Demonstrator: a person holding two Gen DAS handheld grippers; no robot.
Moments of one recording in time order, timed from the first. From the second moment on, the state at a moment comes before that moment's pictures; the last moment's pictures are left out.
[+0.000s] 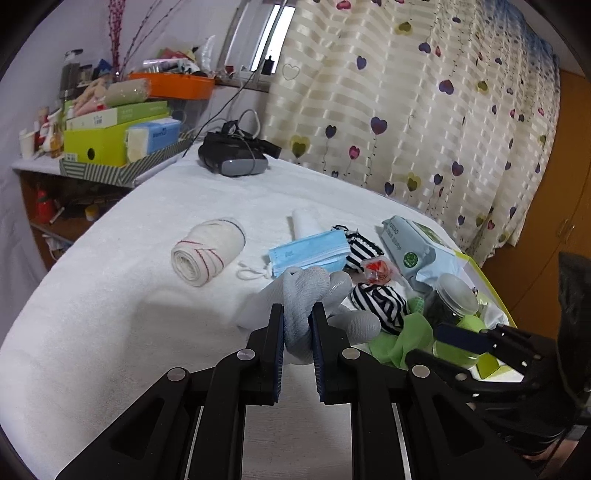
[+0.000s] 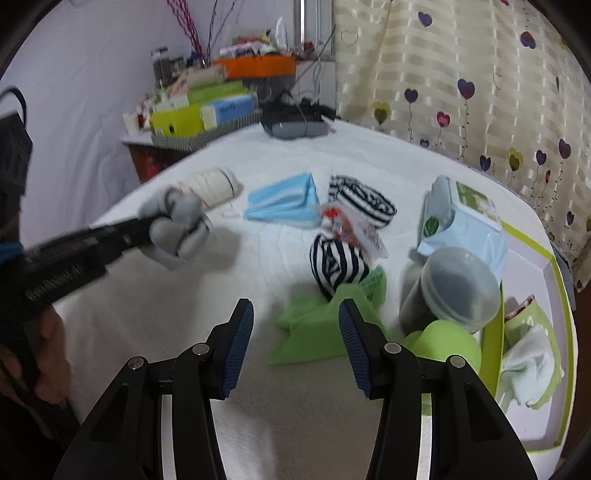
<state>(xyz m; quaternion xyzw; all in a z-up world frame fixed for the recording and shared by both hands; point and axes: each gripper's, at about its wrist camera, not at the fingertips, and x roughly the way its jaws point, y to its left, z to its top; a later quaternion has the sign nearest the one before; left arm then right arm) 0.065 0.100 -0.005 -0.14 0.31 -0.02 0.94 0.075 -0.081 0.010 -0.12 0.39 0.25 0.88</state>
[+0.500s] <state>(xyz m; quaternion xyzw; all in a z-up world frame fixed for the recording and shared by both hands) 0.069 0.112 -0.016 -0.16 0.32 -0.03 0.93 0.077 -0.043 -0.027 -0.24 0.41 0.19 0.86</state>
